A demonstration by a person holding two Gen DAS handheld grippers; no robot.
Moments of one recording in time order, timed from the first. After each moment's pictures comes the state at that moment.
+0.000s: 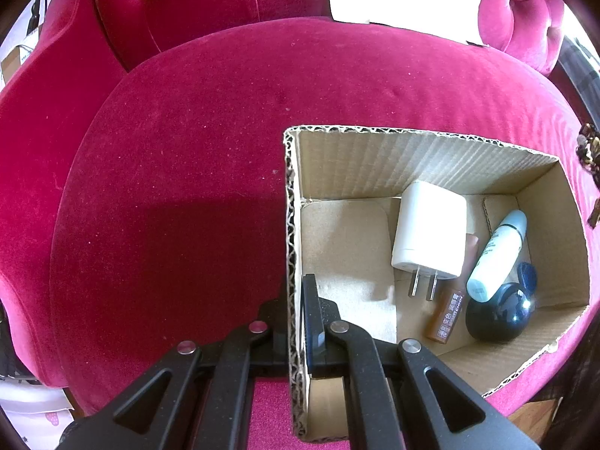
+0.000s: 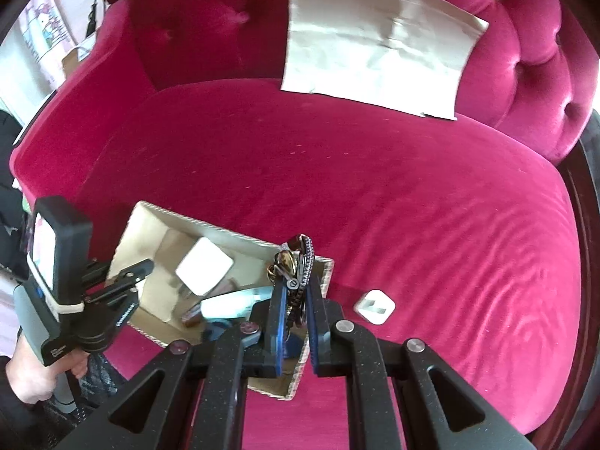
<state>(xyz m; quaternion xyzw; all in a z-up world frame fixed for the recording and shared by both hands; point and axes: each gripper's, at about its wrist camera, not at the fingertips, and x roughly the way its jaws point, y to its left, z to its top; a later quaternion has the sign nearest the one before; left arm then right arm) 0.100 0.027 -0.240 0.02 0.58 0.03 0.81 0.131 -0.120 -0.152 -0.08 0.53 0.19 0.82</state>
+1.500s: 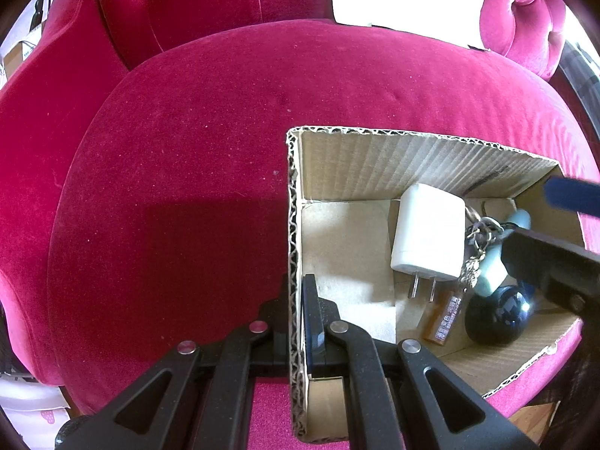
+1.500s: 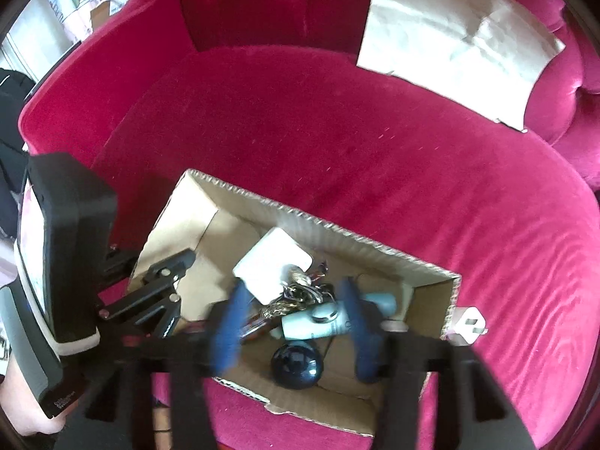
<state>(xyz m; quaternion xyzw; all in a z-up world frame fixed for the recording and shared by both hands) 0.093 0.030 -0.246 0.01 0.57 0.03 0.82 0.124 -0.045 -0.192 -0.11 0.54 0.24 0.80</state>
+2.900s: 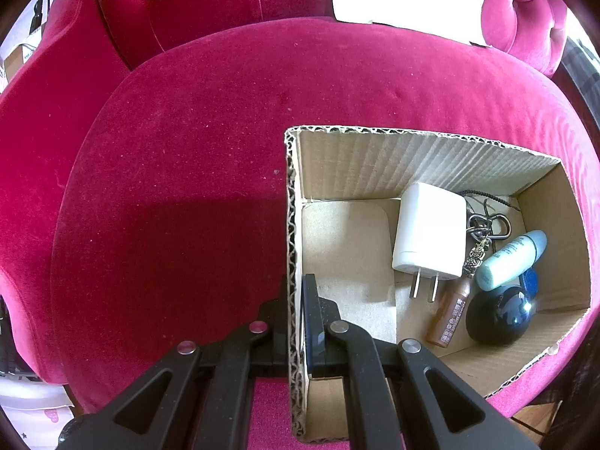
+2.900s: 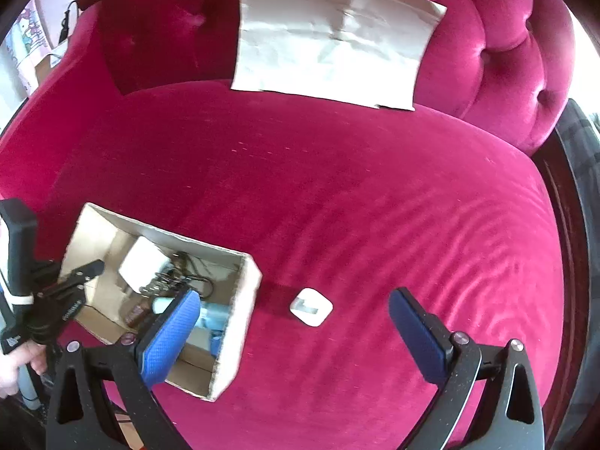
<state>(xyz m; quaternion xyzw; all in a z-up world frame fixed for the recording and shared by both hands) 0.097 0.028 -0.241 0.02 0.58 0.03 0.81 0.145 -0.177 -0.169 -0.09 0.52 0.14 0.84</state>
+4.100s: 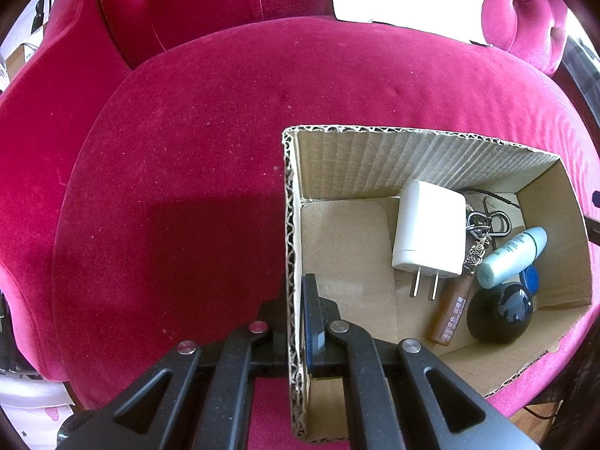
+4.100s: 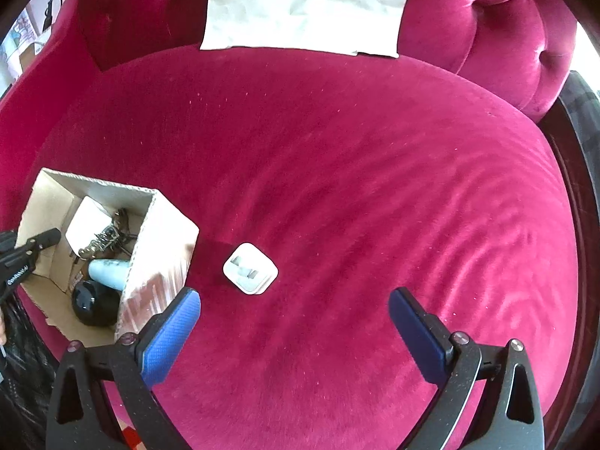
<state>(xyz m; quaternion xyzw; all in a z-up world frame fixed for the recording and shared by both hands) 0.096 0.025 -0.242 0.02 0.58 0.03 0.81 0.153 -0.221 -0.229 -0.09 0.56 0.14 0.81</state>
